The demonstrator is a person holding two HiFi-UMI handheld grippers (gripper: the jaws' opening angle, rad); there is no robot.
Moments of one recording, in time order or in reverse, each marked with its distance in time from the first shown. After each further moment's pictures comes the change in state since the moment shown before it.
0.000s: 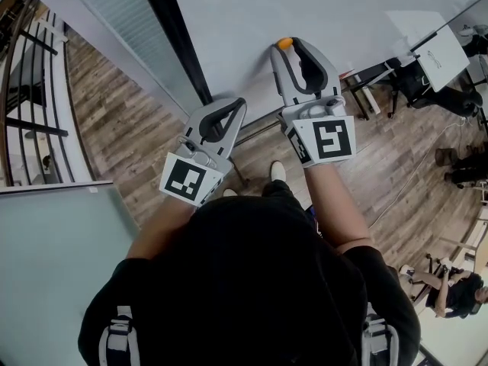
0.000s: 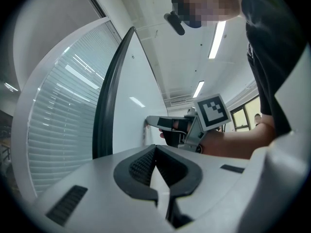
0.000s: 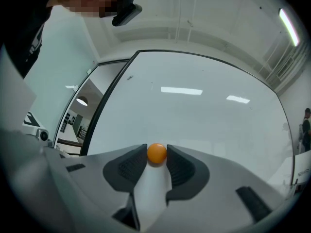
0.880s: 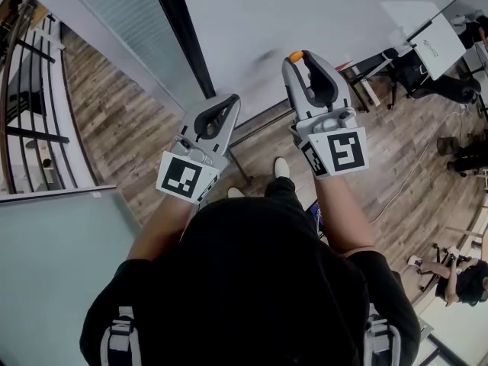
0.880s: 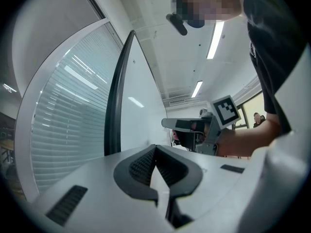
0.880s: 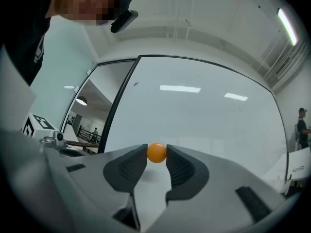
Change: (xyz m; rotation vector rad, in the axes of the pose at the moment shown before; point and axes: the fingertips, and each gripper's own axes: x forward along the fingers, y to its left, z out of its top) left arm -0.024 0.005 0.000 0.018 -0.006 -0.019; right arm -0.044 0.015 -0.003 0.024 0.036 -0.010
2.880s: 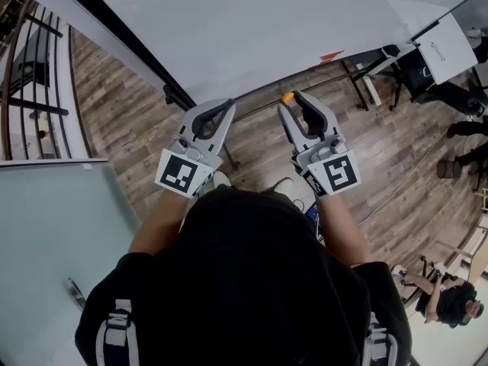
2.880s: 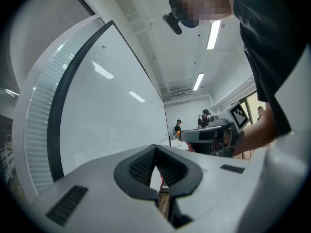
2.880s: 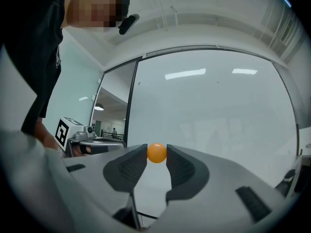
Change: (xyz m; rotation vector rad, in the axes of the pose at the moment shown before) left arm 0.037 -0.098 -0.038 0.008 0.069 0.054; right arm -0.131 -0.036 -0.077 0.143 0.116 0.234
